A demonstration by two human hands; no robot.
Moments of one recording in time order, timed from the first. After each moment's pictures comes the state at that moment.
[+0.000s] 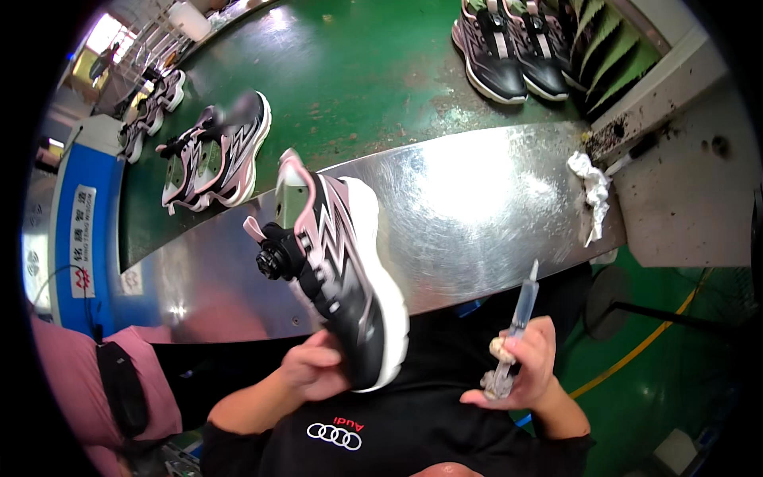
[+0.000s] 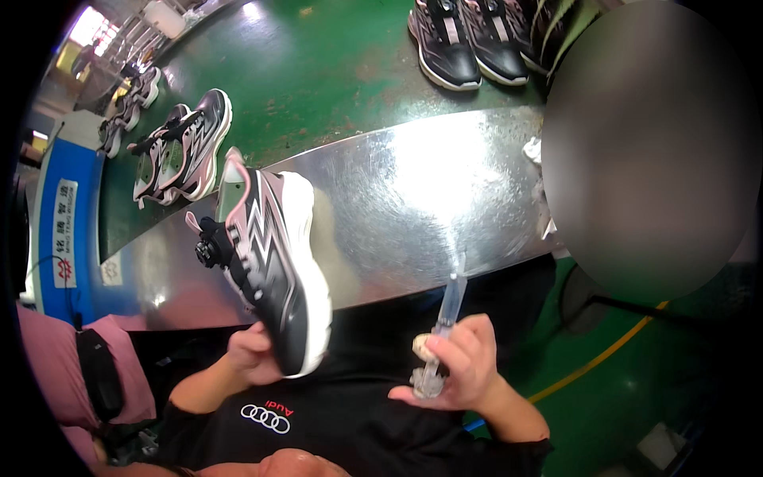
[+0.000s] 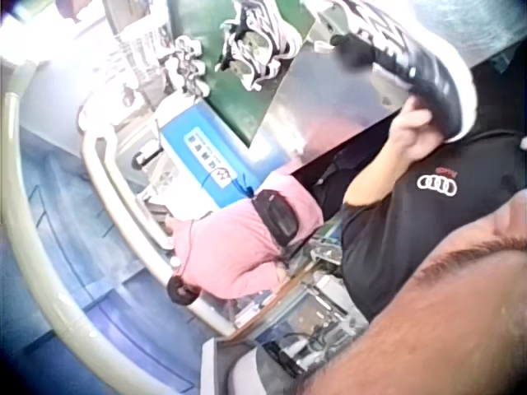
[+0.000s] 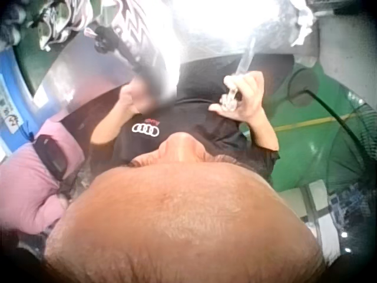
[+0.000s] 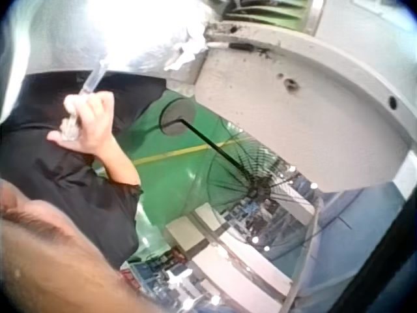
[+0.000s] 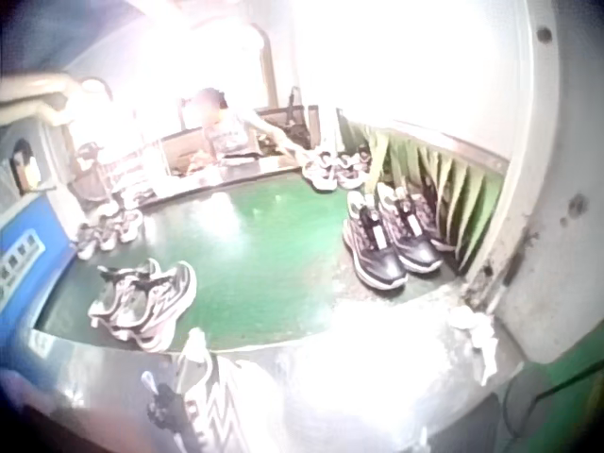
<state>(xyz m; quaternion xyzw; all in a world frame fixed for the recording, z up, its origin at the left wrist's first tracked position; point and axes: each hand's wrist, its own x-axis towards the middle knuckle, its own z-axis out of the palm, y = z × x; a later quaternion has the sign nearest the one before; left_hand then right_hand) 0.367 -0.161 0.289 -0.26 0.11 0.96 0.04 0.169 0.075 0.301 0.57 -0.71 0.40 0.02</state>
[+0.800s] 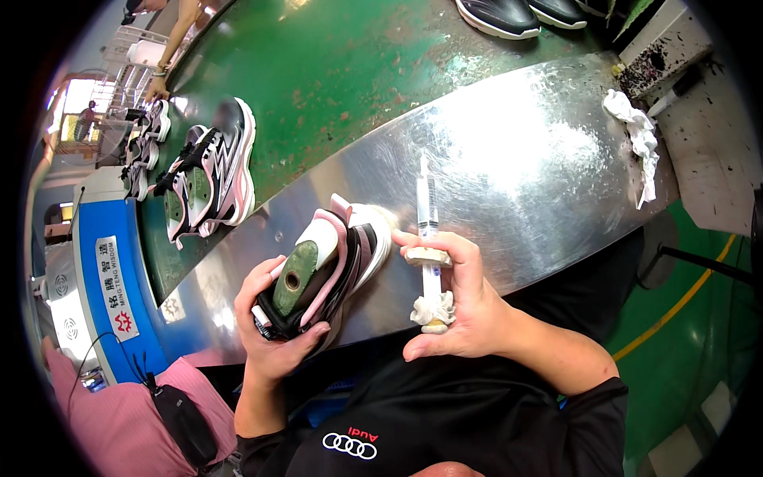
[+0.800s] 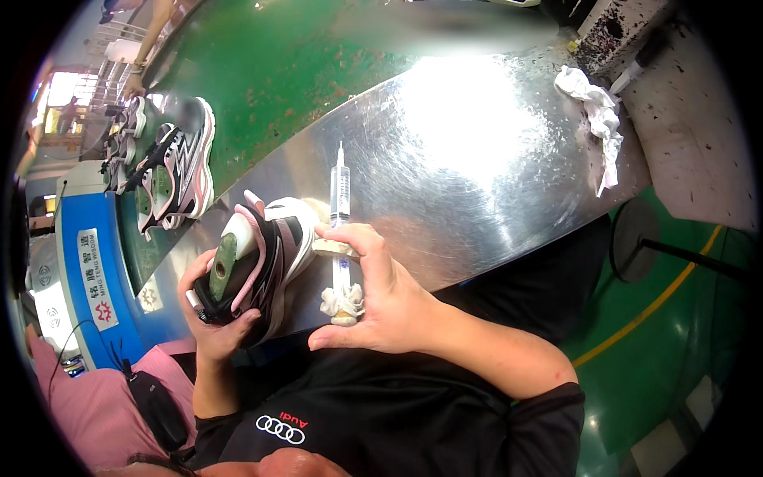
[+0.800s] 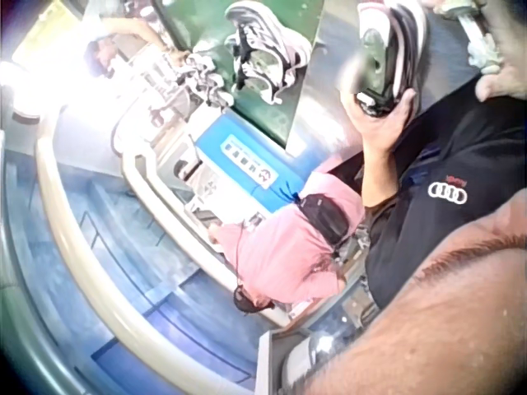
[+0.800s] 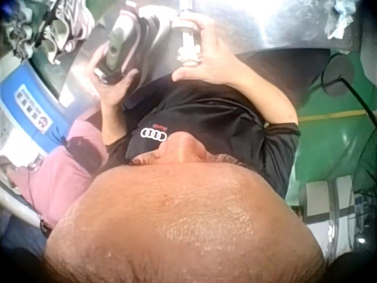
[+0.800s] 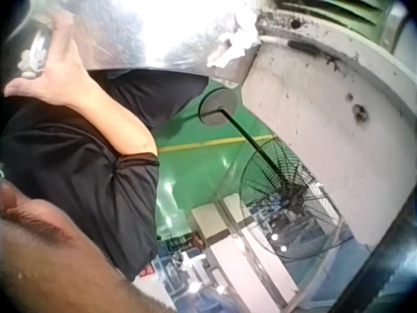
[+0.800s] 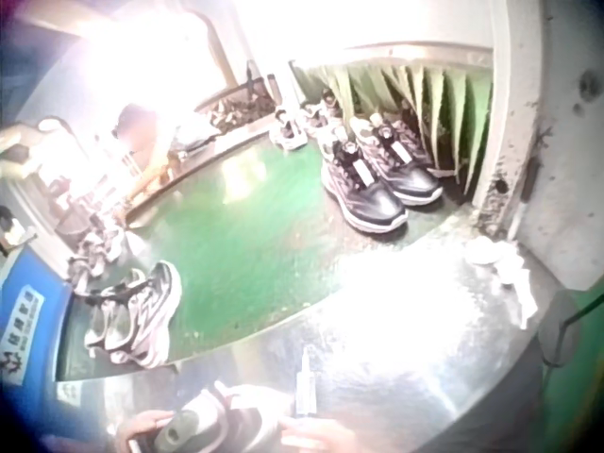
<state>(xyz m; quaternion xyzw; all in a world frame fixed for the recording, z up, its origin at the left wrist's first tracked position) 0.356 -0.251 0.304 -0.14 0.87 0.42 -0.20 0.178 -0.054 0.243 0.43 -0.49 0.68 -0.33</state>
